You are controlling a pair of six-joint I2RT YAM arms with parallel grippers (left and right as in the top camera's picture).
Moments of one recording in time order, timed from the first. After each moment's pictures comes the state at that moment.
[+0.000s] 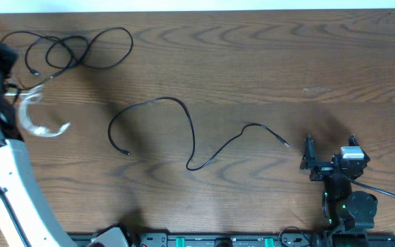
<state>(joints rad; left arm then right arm) 0.51 1.35 1.60 -0.66 0.03 -0.59 0.00 0.01 0.01 -0.07 0.00 0.00</state>
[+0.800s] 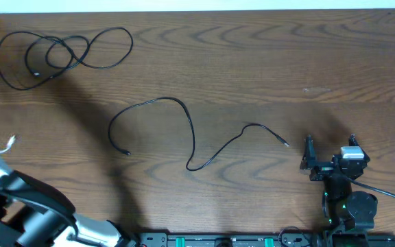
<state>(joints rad) 0.81 1.77 1.64 -0.47 -0.35 -0.25 0.00 0.01 0.01 -0.07 0.00 0.00</state>
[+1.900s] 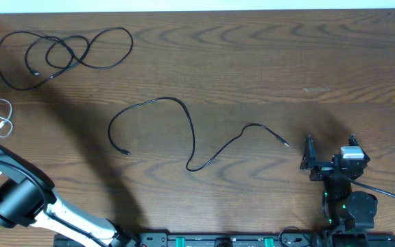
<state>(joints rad) 0.84 2.03 1.66 -0.44 0.01 -0.26 0.00 0.01 0.01 -0.07 0.00 0.00</state>
